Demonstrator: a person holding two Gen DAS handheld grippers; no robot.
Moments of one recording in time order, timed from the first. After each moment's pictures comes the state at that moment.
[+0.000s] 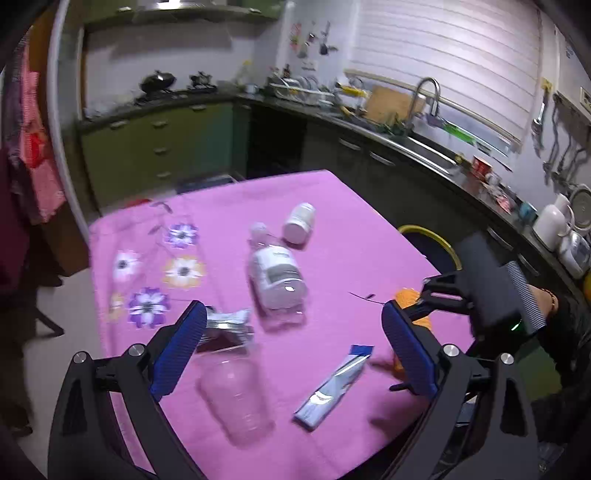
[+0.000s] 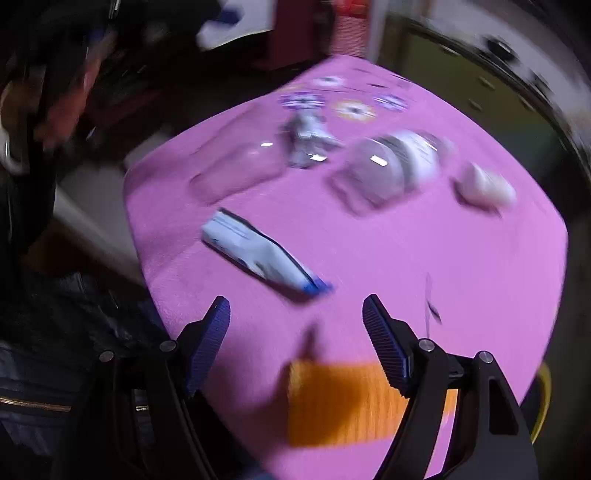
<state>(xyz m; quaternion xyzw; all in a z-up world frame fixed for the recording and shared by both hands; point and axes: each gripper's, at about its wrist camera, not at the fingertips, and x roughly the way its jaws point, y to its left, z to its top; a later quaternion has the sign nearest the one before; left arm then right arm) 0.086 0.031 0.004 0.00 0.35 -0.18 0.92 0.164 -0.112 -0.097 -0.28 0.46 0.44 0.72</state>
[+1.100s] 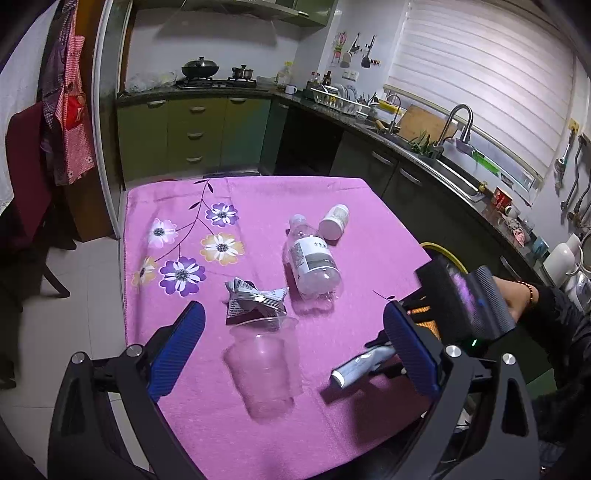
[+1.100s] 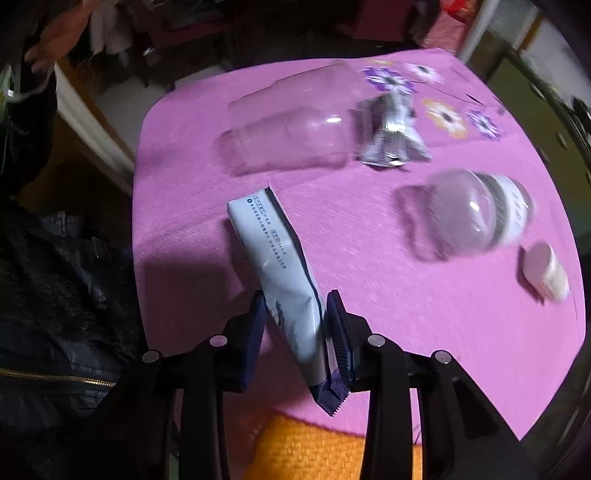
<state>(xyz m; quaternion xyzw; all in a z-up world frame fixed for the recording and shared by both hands) 0.069 0.075 -0.003 -0.06 0.36 -0.14 0.92 0.180 -0.090 -0.144 -0.38 0.46 0.50 0.63</state>
